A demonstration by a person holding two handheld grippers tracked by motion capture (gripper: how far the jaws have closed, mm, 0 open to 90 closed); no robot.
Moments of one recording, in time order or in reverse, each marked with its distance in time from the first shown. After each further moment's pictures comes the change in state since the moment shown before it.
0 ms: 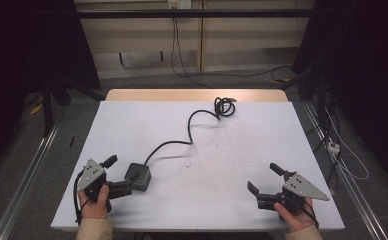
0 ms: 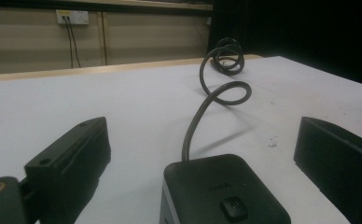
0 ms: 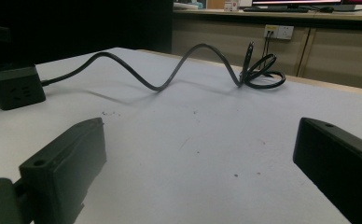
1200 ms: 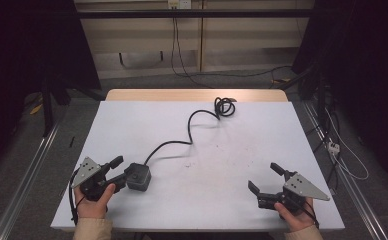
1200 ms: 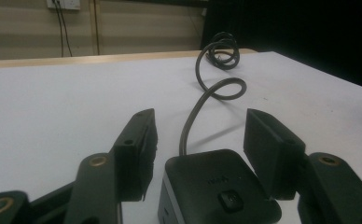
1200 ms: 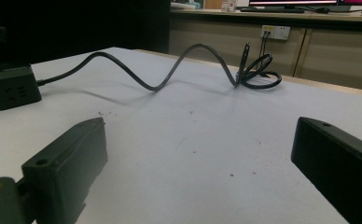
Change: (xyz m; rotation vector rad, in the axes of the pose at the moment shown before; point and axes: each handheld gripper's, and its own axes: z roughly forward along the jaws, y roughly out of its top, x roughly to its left) left arm 0.006 0.008 -0.006 0.040 -0.033 -0.050; right arm -0.001 0.000 -0.001 0.004 -0.011 -0.002
